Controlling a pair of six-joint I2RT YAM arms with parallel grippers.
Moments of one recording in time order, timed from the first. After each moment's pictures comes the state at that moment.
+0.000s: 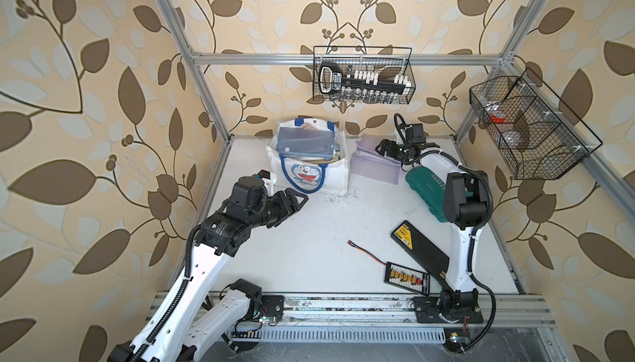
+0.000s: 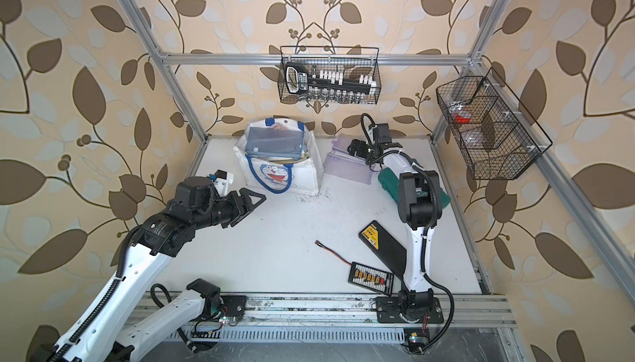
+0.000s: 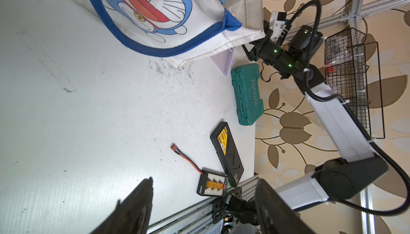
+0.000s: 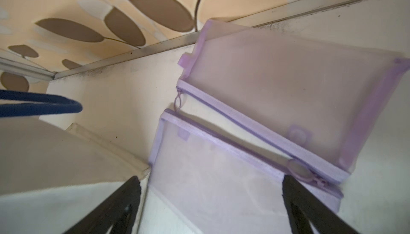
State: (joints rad) left arm -0.34 0.83 0.99 -0.79 0.38 -0.91; right arm 0.07 2.23 1.79 -0.33 -0.27 0.38
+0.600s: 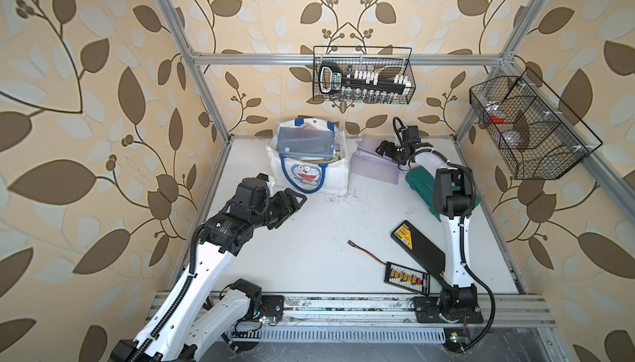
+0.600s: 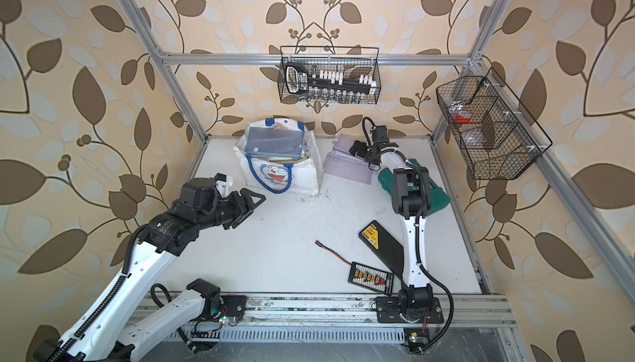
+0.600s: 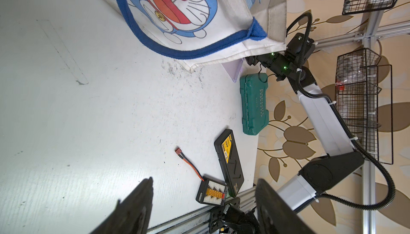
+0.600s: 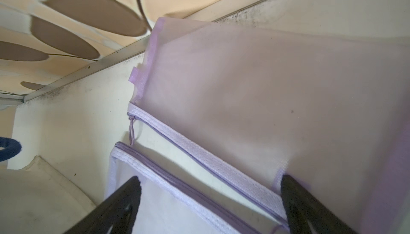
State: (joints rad) left arm -0.34 0.85 0.95 -0.75 0.33 -0.98; right arm 0.04 2.45 1.99 -0.40 -0.28 0.43
